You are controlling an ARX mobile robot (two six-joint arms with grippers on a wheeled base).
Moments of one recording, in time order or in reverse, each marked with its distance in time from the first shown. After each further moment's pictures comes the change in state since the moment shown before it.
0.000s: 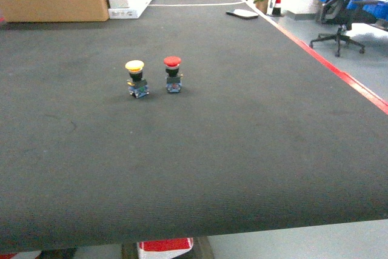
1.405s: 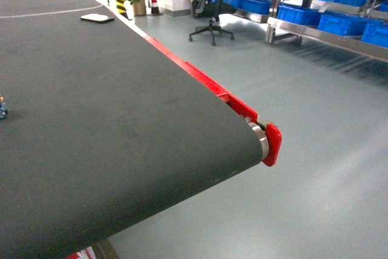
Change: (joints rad) left arm 0.000 0.000 0.000 0.000 0.000 0.000; right arm 0.000 0.000 0.000 0.000 0.000 0.000
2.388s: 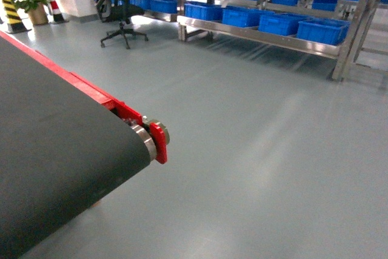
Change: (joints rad) left arm 0.000 0.000 0.000 0.000 0.000 0.000; right arm 0.000 0.000 0.000 0.000 0.000 0.000
